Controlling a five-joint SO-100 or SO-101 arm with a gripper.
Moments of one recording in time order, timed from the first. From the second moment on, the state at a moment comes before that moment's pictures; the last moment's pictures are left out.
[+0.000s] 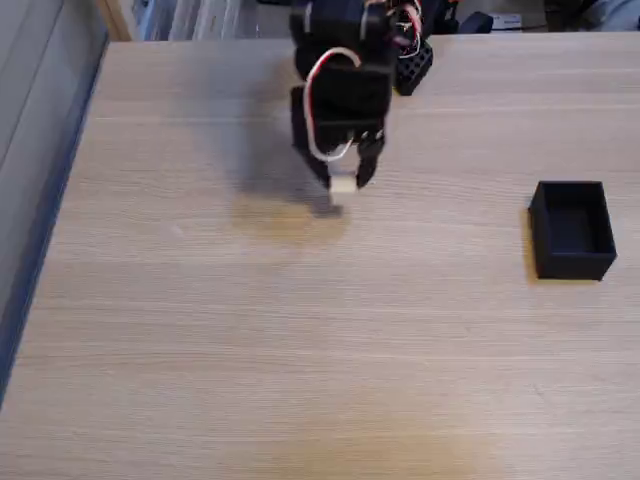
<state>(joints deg) 10.3 116.5 121.1 72.8 -101.0</state>
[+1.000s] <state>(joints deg) -34.6 89.8 84.8 77.3 -73.3</state>
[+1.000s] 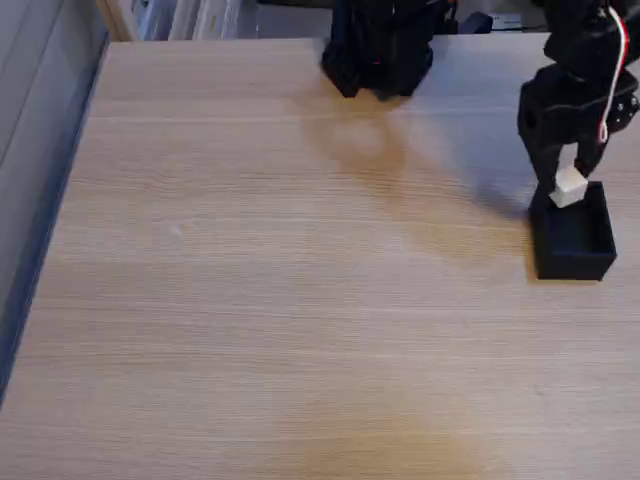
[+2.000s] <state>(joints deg) -16.3 139.7 136.7 64.2 -92.0</state>
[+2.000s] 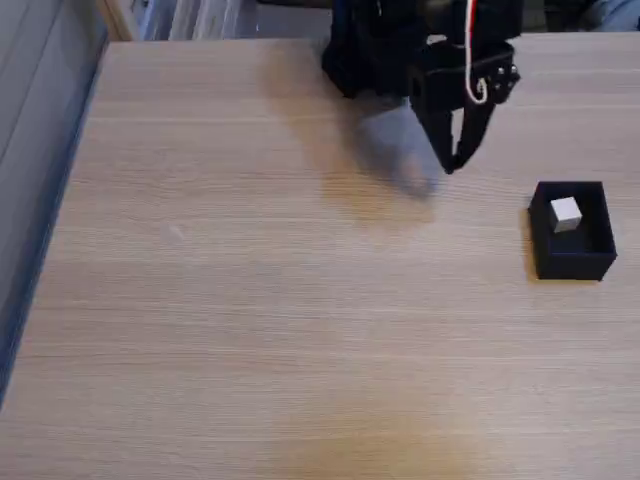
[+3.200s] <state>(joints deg) -6.0 190.5 177.2 76.9 -91.7</state>
